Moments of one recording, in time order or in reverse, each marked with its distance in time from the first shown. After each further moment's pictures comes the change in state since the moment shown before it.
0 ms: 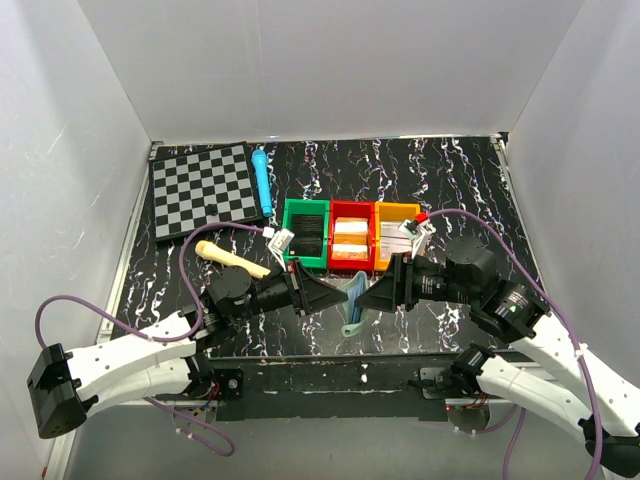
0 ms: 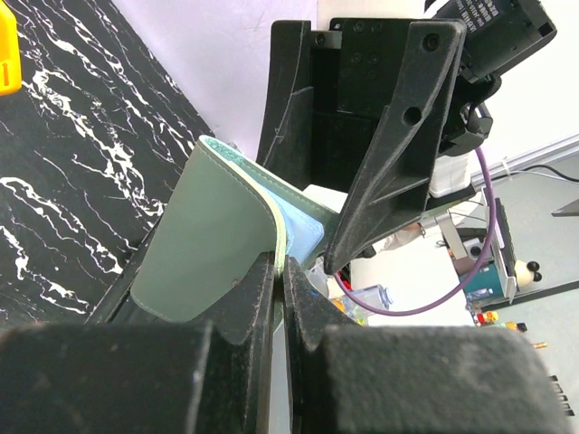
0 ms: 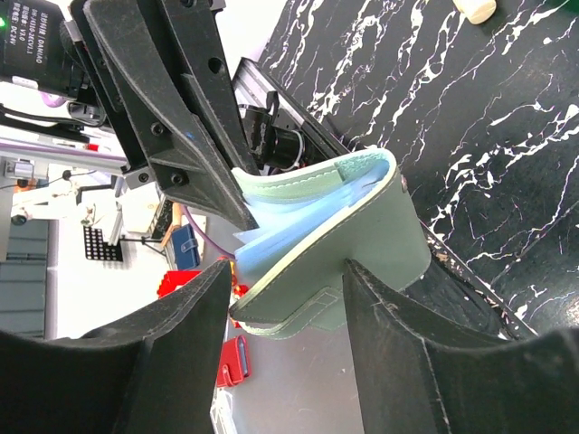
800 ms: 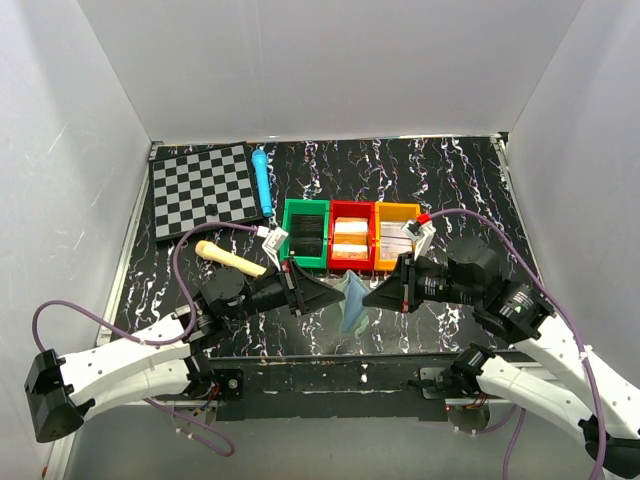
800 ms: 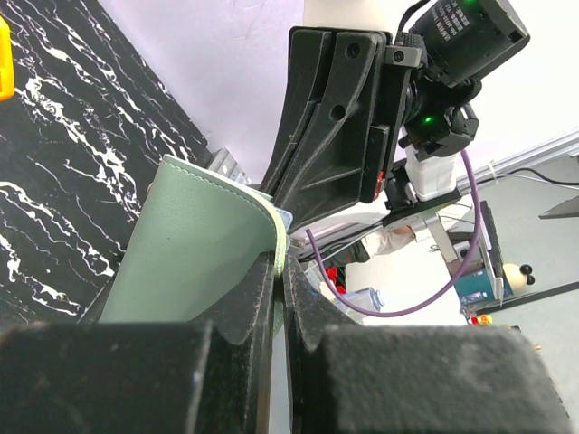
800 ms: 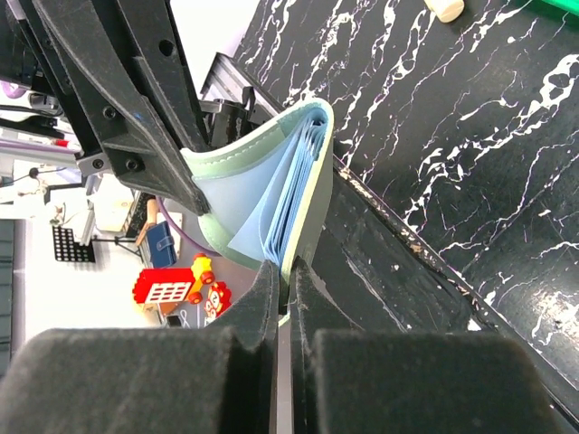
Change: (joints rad) left arm 0.000 -0.036 0.019 -0.040 -0.006 -0.012; right arm 0.000 -0.003 0.019 -0.070 0.030 -0.061
